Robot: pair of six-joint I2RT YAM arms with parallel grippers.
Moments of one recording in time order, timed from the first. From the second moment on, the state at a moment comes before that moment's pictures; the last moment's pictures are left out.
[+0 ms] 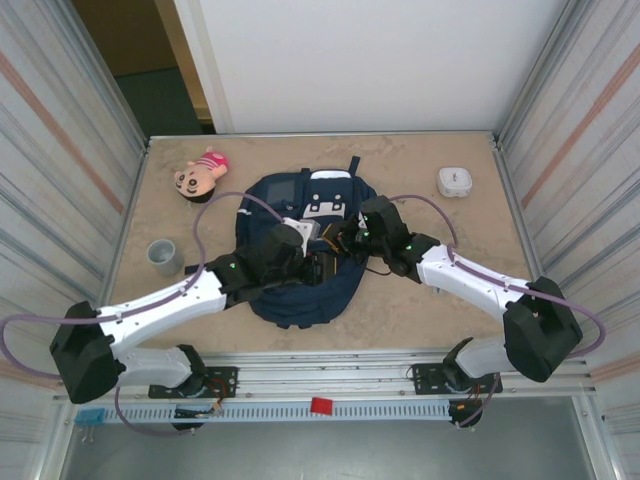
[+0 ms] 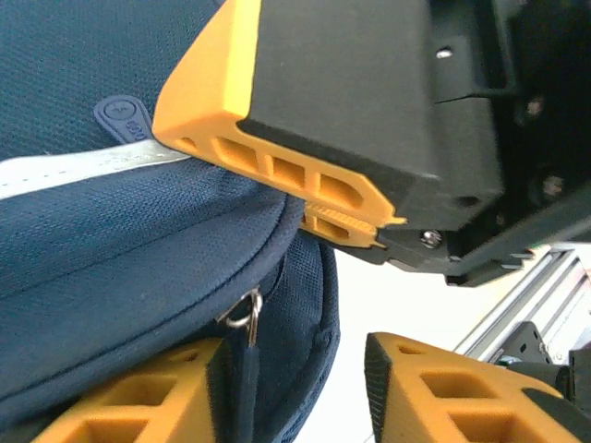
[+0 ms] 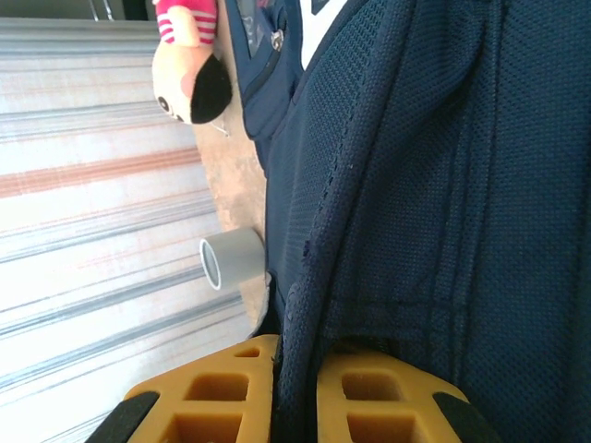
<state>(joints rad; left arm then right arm) -0.94 1.25 0.89 -0.30 0.02 -0.67 0.71 1.37 0.88 -0.07 -0.26 1.40</state>
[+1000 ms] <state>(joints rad) -0.86 0.97 0.66 -0.42 -0.14 -0.57 0.48 1.35 0.91 -0.18 -0.55 1.28</state>
